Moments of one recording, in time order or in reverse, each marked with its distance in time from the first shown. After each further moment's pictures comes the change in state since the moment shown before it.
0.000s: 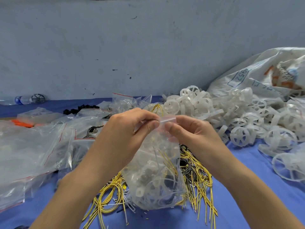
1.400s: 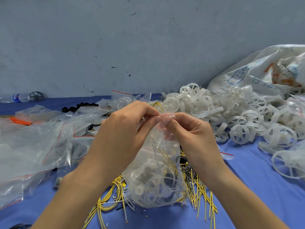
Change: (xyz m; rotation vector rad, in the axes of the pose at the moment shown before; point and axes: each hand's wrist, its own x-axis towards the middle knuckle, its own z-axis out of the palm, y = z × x) left_hand -0.001 0.002 0.004 0.094 0.080 0.064; right_hand -0.002 0.006 0.025 0.121 0.204 -0.138
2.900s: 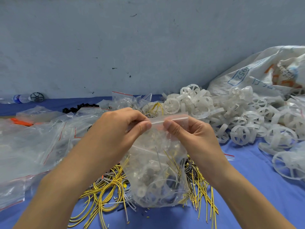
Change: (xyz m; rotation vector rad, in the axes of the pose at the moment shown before) left_hand 0.001 -0.010 -0.024 -0.040 -0.215 -0.154; right_hand -0.001 -0.003 -0.007 0.026 -0.014 0.132
